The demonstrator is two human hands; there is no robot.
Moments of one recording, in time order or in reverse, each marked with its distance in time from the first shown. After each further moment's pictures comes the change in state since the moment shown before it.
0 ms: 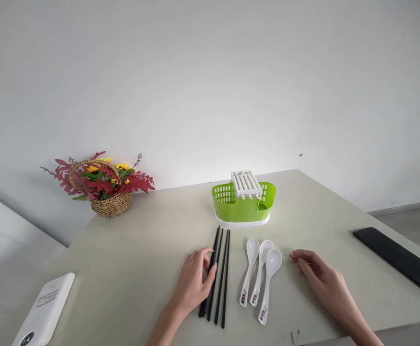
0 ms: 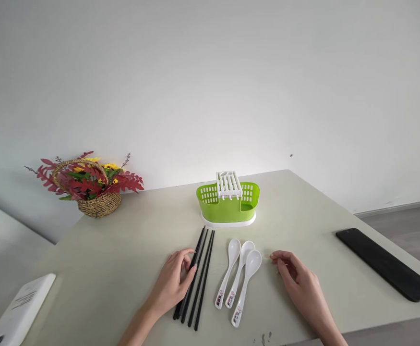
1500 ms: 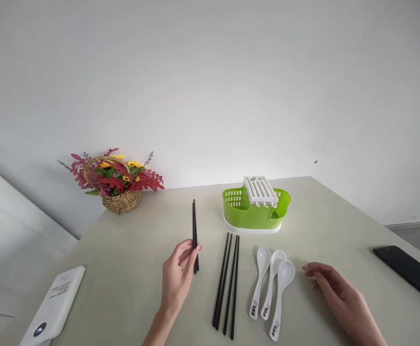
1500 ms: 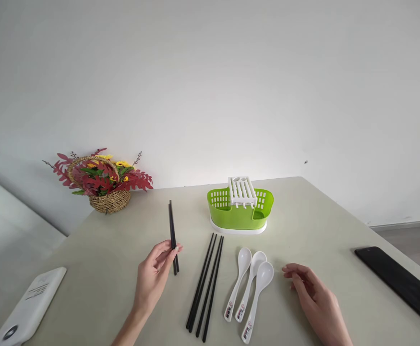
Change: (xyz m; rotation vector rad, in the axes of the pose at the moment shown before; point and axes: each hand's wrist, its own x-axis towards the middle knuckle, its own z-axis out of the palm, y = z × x) left_hand -0.001 -0.003 -0.043 -0.553 0.441 -0.350; right_hand 0.001 0.016 0.003 0.056 0.002 -0.007
